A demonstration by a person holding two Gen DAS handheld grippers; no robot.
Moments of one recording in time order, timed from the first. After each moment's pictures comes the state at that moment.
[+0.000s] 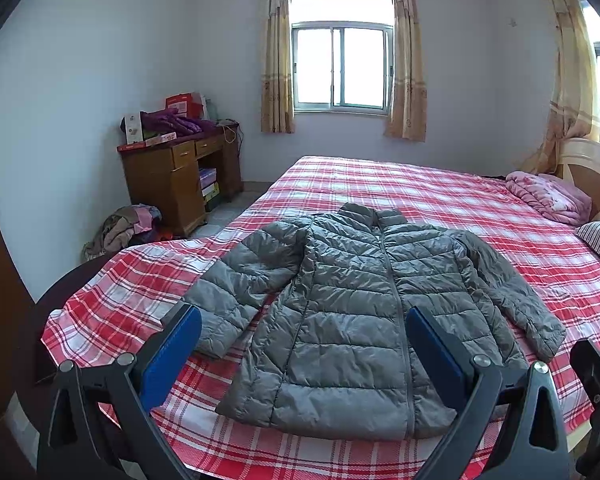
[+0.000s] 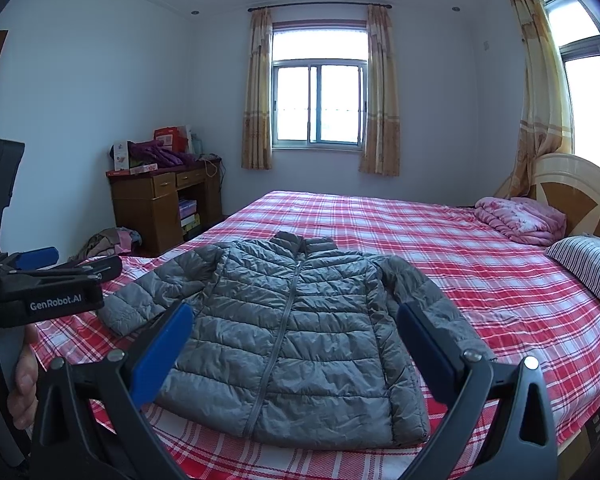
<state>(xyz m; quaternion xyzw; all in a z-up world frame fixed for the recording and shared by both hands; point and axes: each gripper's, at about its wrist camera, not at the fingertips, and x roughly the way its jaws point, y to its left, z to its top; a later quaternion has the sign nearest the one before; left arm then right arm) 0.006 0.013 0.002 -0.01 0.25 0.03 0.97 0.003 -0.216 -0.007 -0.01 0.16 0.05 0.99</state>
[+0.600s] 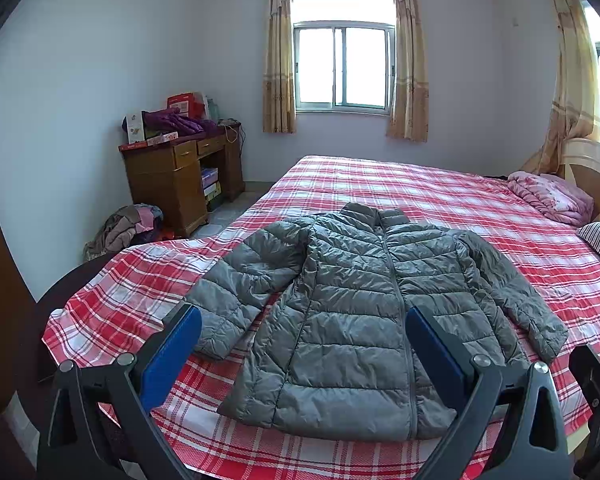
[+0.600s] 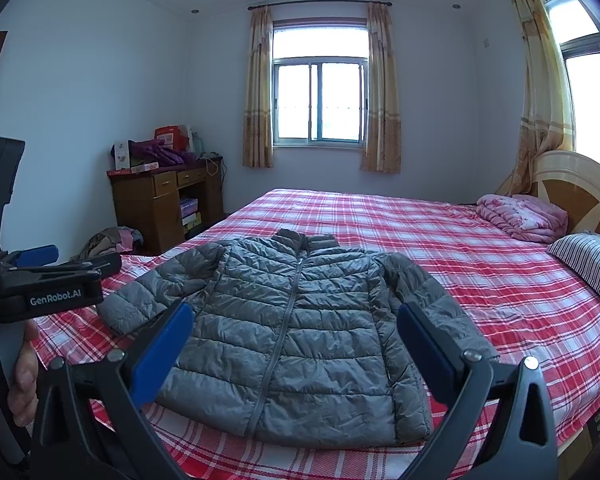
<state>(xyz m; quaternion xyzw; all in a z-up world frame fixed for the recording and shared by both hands) 0.007 0.014 0.003 -0.01 0.25 0.03 0.97 0.004 -0.214 -0.010 -0.01 0.16 0.05 0.98</state>
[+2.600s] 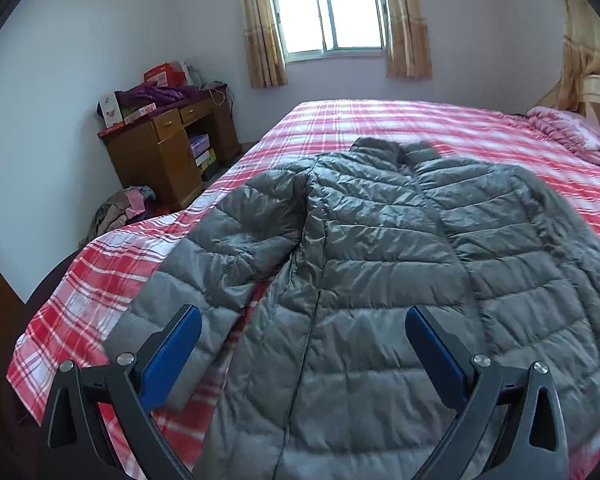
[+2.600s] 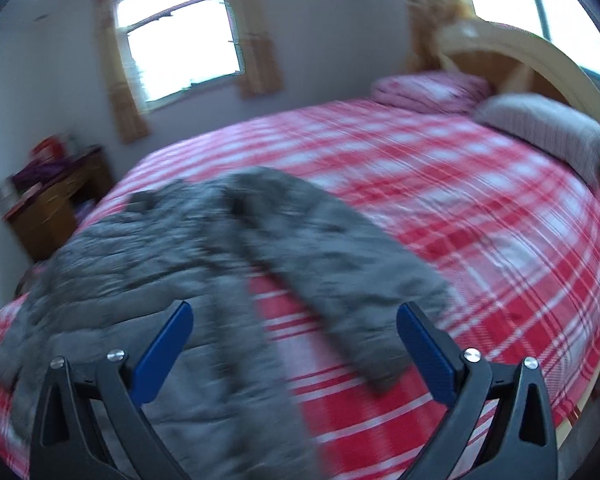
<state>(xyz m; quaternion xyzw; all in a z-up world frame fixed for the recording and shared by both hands) 0.178 0.006 -0.109 0.06 0.34 0.04 0.94 0.119 -0.416 -0.117 0.16 0.29 -0.14 0.93</state>
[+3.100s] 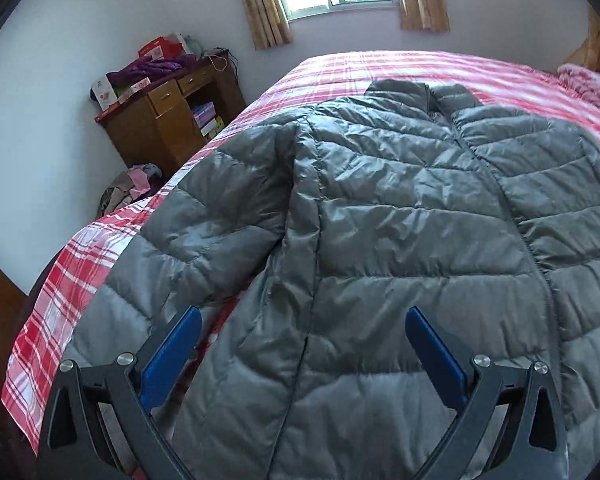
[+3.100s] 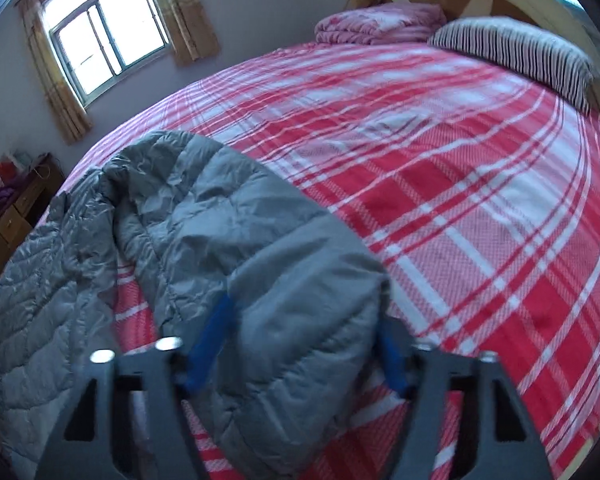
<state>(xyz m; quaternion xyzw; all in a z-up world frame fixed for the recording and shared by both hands) 0.282 -0.014 -0.173 0.09 0.40 0.08 0.91 0.167 -0.499 -0.189 0.22 0.36 -0.17 0.89</state>
